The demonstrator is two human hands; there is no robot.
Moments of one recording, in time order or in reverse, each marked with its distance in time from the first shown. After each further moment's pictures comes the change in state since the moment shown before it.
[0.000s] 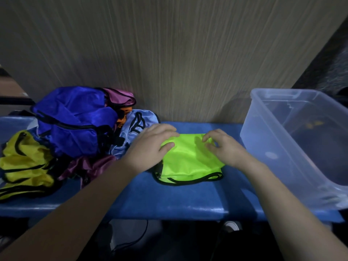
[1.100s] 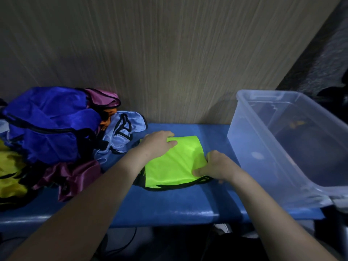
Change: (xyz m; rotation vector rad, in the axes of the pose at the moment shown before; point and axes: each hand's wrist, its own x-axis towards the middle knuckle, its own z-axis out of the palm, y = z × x) left_hand 0.064 0.017 0.040 -0.099 -0.377 -0.396; right_hand -0.023 0.000 0.006 -0.134 -0.244 0.536
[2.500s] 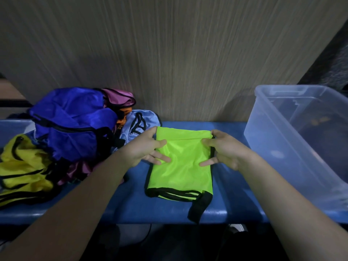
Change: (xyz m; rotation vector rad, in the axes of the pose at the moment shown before) left_hand -0.053 -0.045 -0.033 -0.957 -0.161 -0.243; right_hand 0.026 -0.034 -0.006 1.114 -0.224 -0.118
